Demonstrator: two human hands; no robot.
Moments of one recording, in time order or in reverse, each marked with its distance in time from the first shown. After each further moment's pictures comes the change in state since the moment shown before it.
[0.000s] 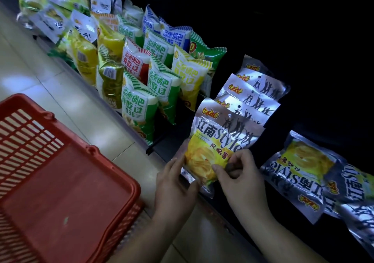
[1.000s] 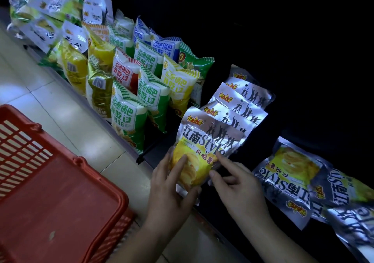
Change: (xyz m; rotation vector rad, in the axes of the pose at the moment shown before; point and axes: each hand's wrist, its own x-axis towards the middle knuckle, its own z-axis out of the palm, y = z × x) left_hand 0.007 0.003 0.003 0.050 0.025 0.322; right_hand 0.006 0.011 -0.020 0.088 -0.068 -0.048
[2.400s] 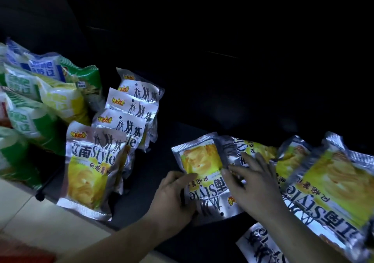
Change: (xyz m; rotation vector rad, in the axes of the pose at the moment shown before) left_hand -0.001 0.132 0.139 0.004 -0.727 0.069; right_hand -0.044 0.081 -0.227 -0.844 0.125 0.258
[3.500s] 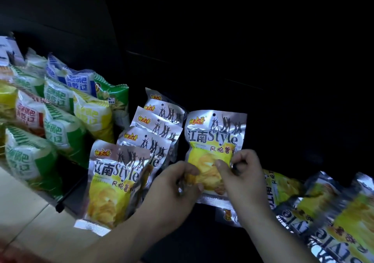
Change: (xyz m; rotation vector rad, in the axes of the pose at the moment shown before) left_hand 0.011 0.030 -0.087 -0.384 0.250 -0.011; right_hand 0.032 -0.120 -0.021 0.960 0.247 0.036
